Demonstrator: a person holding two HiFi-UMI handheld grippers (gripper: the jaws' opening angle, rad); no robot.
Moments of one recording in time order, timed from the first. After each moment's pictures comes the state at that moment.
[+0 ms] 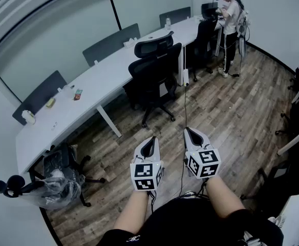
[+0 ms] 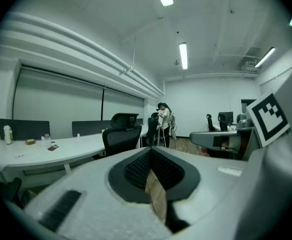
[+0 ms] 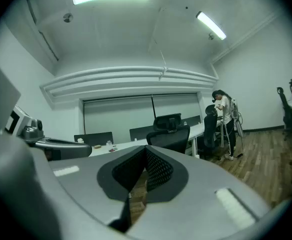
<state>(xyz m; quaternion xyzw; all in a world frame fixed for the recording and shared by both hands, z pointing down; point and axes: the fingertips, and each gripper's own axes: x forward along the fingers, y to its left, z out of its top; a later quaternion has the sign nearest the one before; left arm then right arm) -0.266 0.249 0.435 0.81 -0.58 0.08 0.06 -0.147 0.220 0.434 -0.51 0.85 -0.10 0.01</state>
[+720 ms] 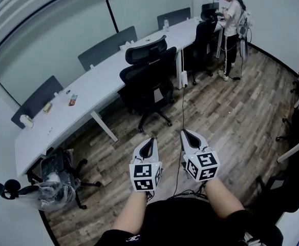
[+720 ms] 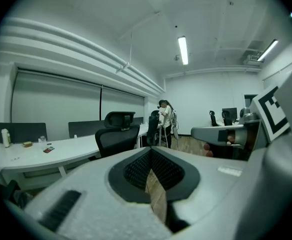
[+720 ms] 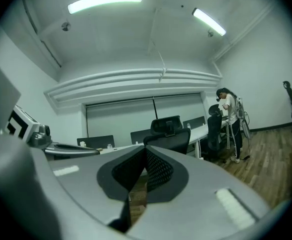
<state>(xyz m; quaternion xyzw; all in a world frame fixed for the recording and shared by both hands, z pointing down) -0.194 0.182 0.446 0.80 -0.59 0.09 0.06 -0.083 0.161 0.434 -0.48 0.87 -0.10 0.03</state>
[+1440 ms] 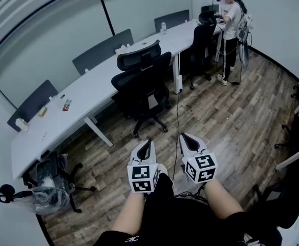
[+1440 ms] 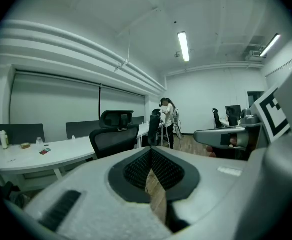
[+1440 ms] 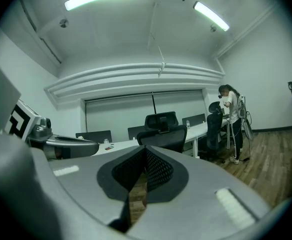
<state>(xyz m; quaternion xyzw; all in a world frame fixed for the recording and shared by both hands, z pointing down) -0.151 0.119 0.460 0.80 -0.60 0.10 0.05 -0.035 0.098 0.460 -0.47 0.87 -0.10 0.00</state>
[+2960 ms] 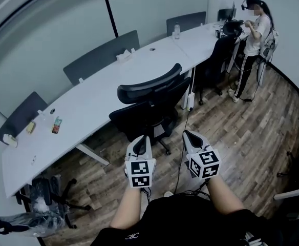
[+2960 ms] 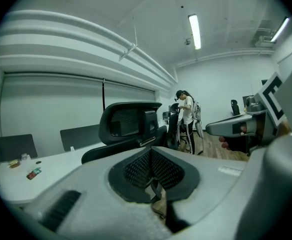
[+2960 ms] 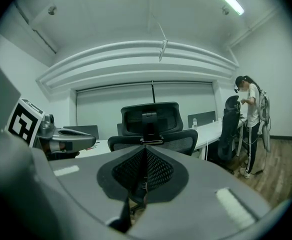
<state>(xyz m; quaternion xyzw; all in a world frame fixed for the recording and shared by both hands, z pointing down) -0.255 -0.261 0.459 0.77 -0.63 0.13 0.03 -0.108 -0.284 0.461 -0.45 0.89 -0.09 -0.05</state>
